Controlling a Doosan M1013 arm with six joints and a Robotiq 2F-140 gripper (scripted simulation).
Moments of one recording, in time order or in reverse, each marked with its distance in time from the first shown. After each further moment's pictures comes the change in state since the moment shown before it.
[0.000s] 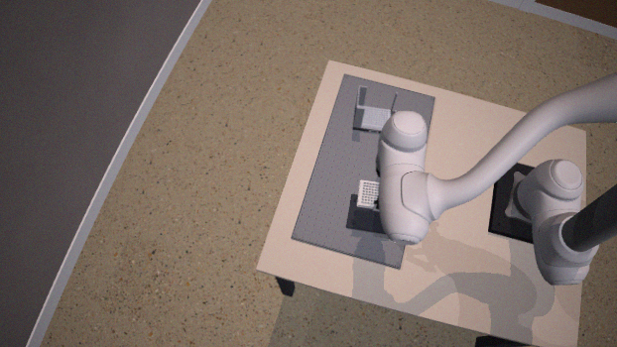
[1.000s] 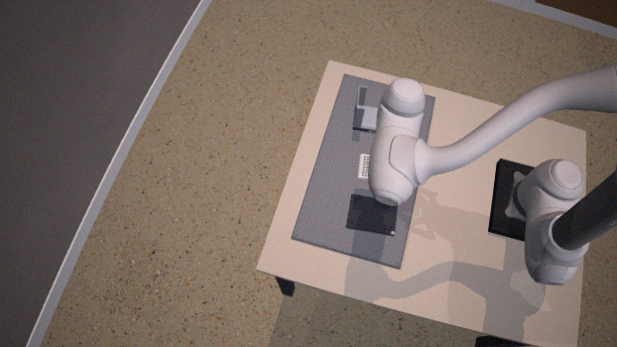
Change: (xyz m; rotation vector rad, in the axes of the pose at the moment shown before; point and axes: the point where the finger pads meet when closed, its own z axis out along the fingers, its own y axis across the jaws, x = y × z) arm 0.008 0.089 -0.003 -0.004 0.002 -0.006
